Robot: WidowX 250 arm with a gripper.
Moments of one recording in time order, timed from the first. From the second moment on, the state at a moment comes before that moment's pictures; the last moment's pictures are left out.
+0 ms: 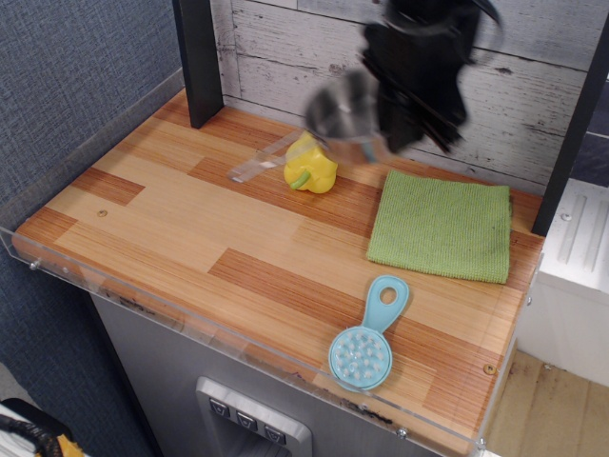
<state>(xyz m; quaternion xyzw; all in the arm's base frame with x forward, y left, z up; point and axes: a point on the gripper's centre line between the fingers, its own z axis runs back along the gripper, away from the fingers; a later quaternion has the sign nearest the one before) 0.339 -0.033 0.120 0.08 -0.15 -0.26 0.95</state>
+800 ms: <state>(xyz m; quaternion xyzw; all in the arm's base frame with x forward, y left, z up) 0.292 0.093 0.108 0.08 -0.07 -0.12 0.99</state>
